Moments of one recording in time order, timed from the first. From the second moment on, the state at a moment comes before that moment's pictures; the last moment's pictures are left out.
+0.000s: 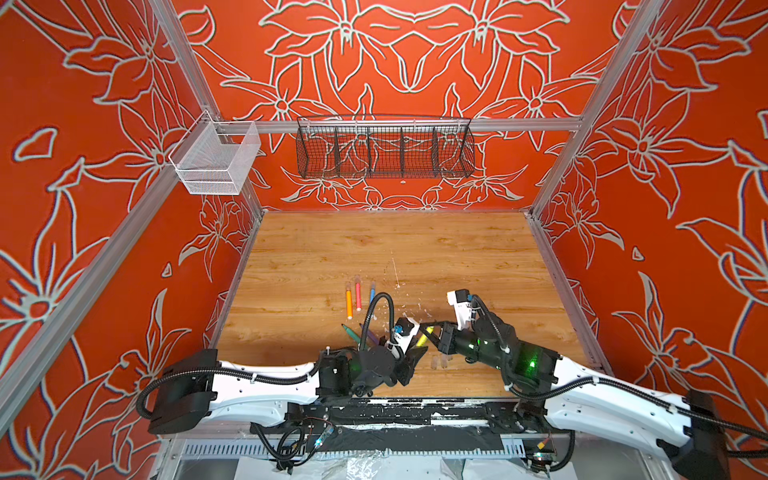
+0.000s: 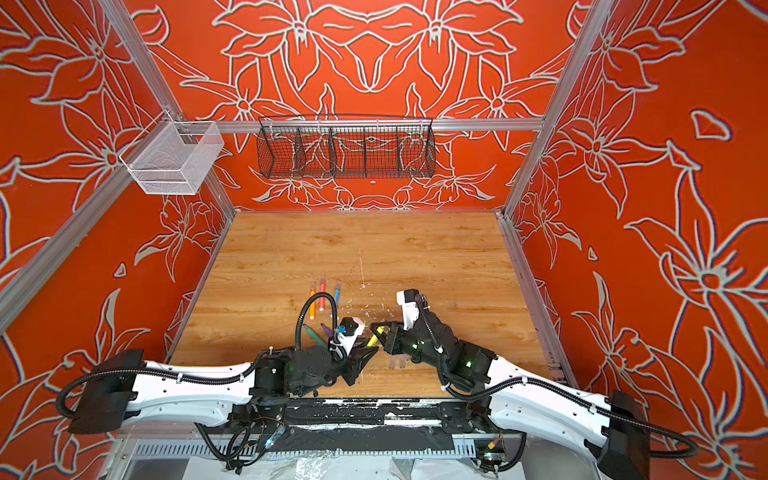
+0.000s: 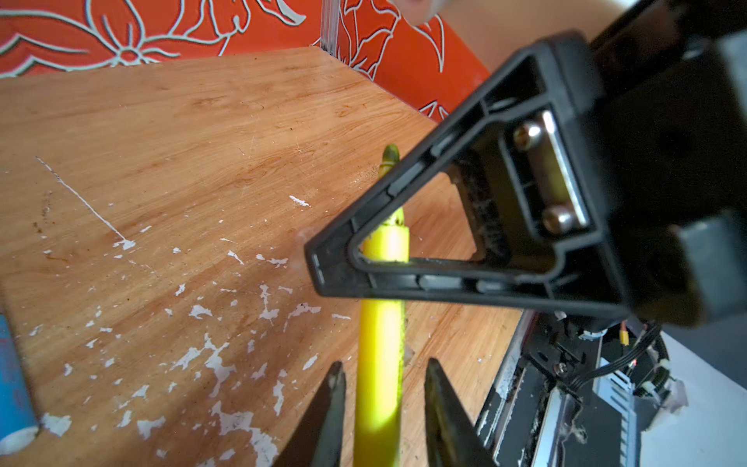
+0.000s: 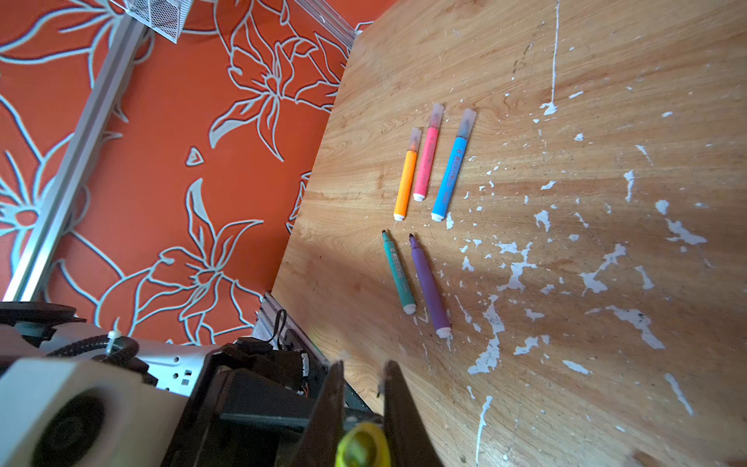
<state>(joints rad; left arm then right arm) -1.30 1.10 0.48 0.26 -0.38 -0.39 1.02 0.79 0.47 -0.02 0.03 1.01</state>
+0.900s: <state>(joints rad) -1.29 1.15 0.46 0.33 -0.41 -0.37 1.06 0.84 0.46 0.06 0.04 1.06</state>
